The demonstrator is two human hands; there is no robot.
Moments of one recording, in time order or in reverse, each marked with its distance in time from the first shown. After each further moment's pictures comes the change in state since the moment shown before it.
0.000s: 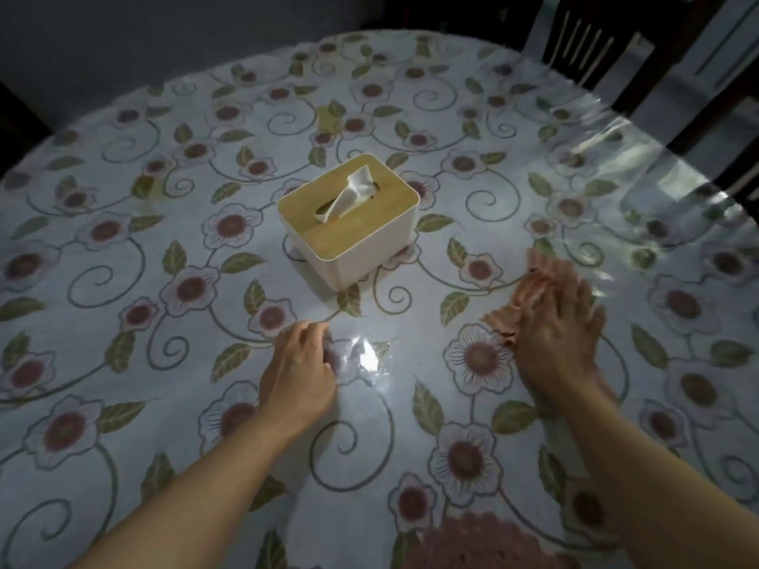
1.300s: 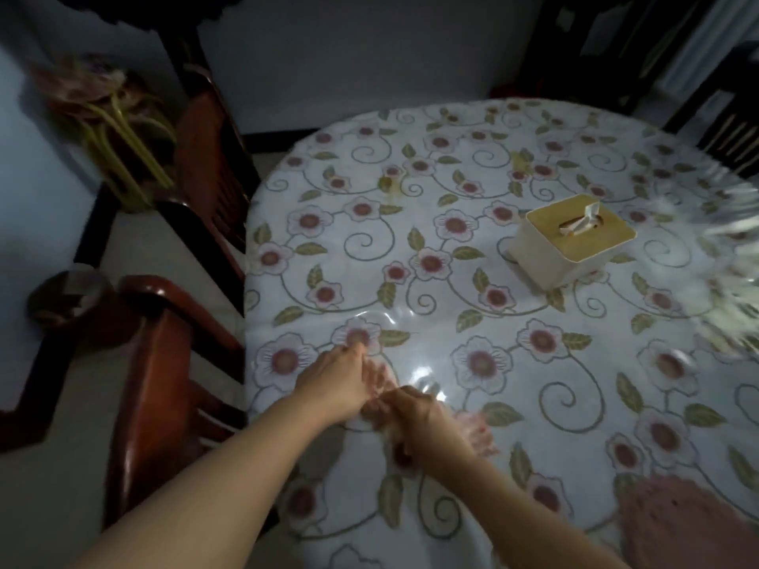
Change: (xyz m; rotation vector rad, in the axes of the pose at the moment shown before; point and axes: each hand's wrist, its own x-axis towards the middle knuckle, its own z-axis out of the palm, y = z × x) left_hand -0.138 -0.234 -0.145 0.023 -0.234 -0.140; right_hand -0.290 -0.340 0.006 0.281 -0.483 -0.779
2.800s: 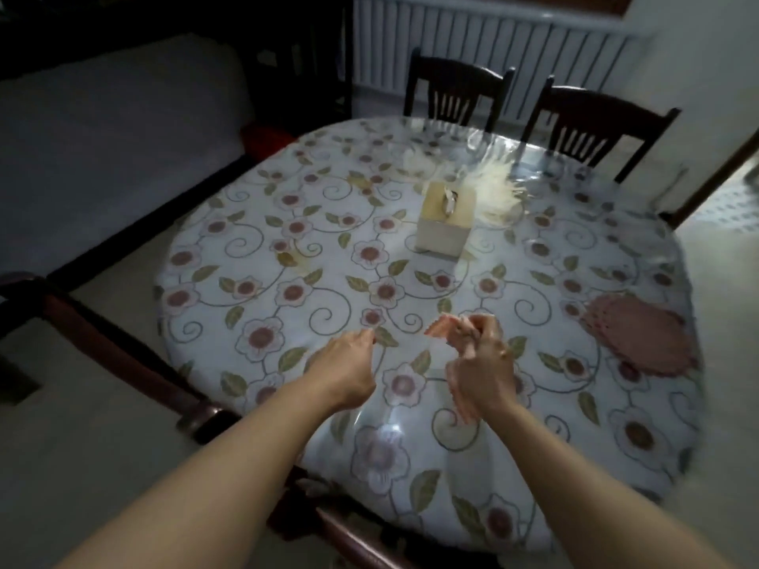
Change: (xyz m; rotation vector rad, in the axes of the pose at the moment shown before) left_hand 0.077 -0.071 -0.176 0.401 -0.156 0.785; right_hand 0.076 -0.151 -0.049 0.507 1.194 1.005
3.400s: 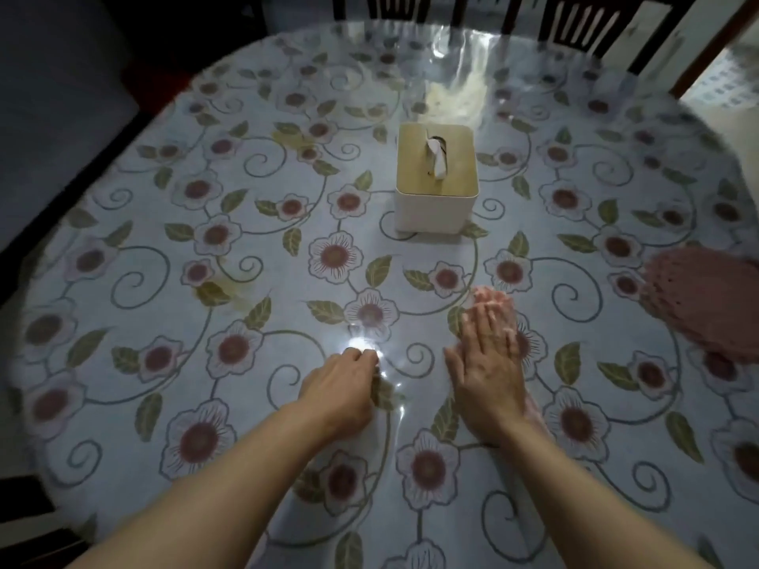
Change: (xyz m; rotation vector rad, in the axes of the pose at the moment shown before) left_hand 0.193 -0.039 0.035 0.157 -0.251 0.207; right_hand 0.113 0.104 0.100 -0.640 -0.104 -0.071
